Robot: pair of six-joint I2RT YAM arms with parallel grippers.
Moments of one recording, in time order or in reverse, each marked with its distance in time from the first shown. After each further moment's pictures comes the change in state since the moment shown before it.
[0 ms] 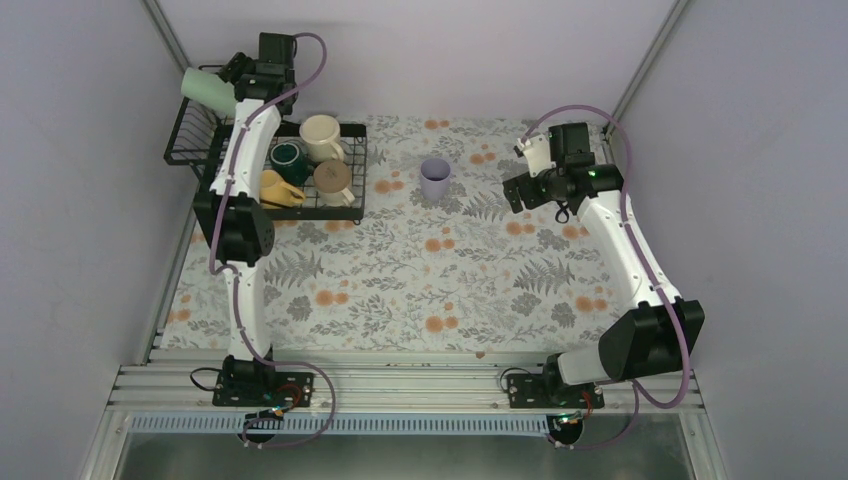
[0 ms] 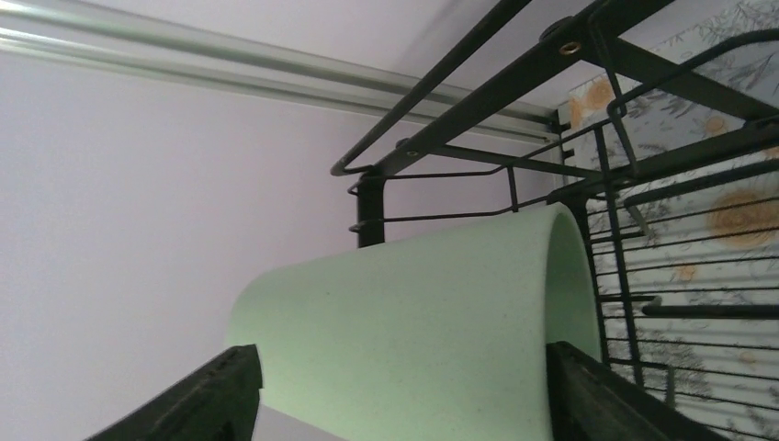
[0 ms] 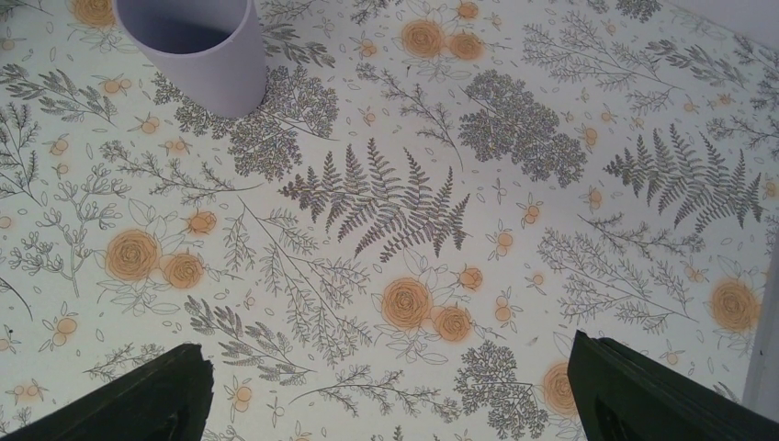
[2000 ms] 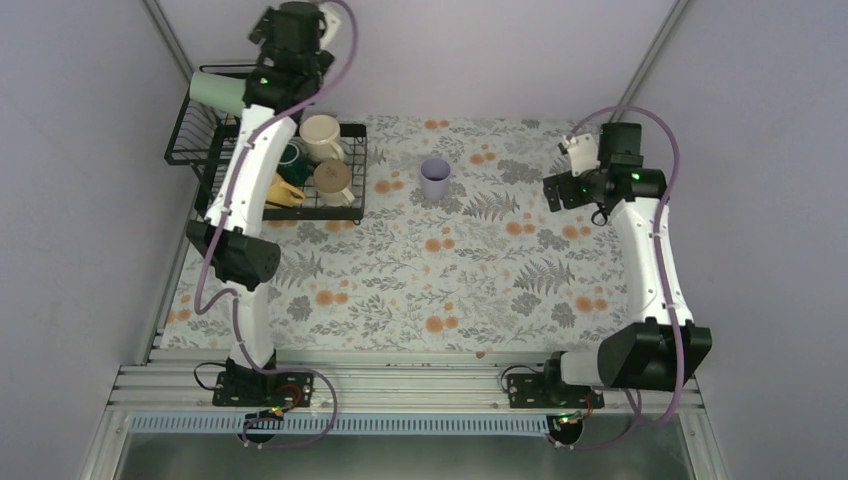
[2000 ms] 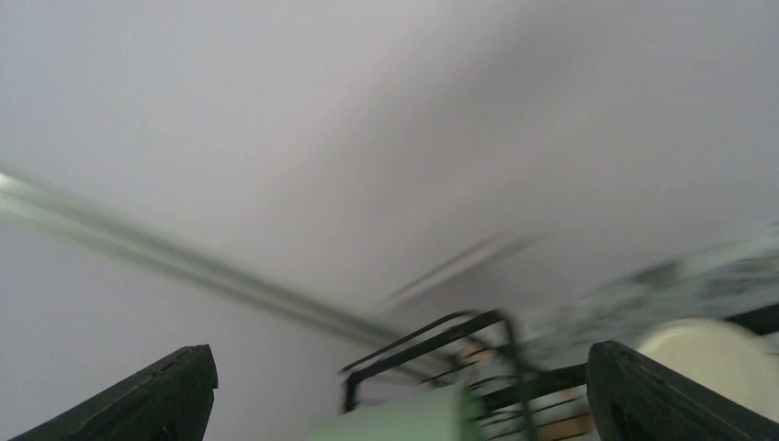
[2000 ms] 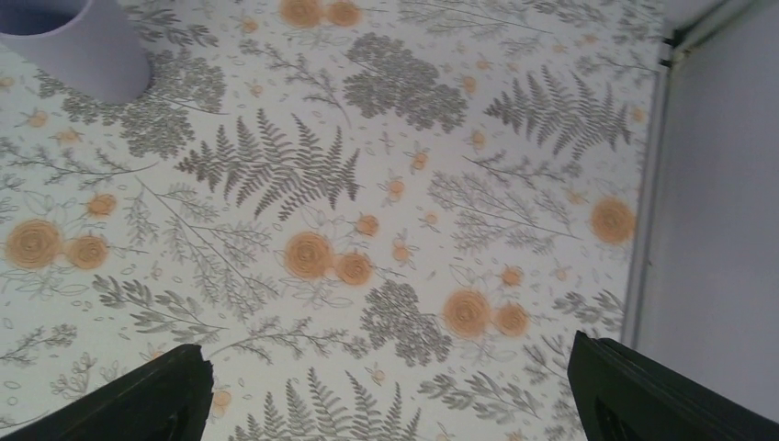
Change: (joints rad) left arm -0.272 -0.214 0.035 0.066 0.298 -0.101; right arm -0.246 -0.079 0.038 -0.106 -0.034 -0.093
